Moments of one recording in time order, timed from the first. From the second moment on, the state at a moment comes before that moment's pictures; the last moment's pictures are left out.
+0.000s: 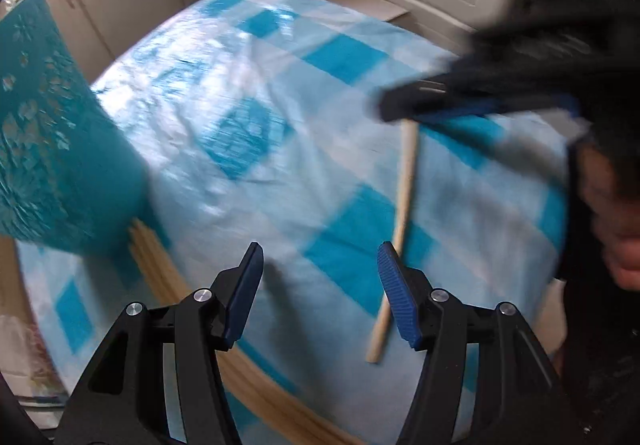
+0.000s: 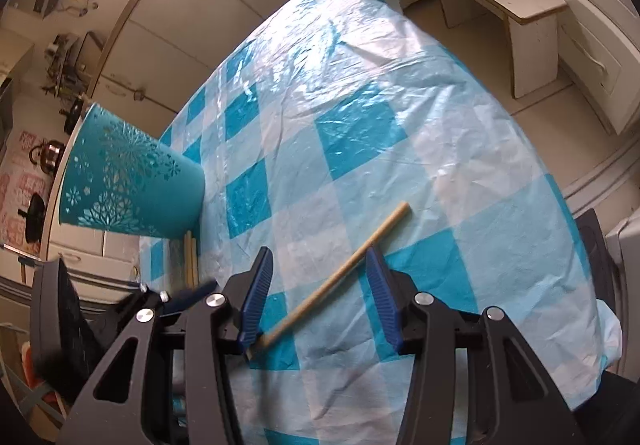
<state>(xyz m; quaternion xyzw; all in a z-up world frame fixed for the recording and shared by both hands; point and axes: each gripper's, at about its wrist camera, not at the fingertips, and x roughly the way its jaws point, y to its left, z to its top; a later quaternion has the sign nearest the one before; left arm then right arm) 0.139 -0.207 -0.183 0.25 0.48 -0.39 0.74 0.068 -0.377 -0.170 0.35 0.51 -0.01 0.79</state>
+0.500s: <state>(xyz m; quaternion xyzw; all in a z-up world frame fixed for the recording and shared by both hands) 0.120 -0.115 -0.147 0.08 0.43 -0.30 0.85 0.100 -0.312 -0.166 0.06 0.55 -0.05 0.83</state>
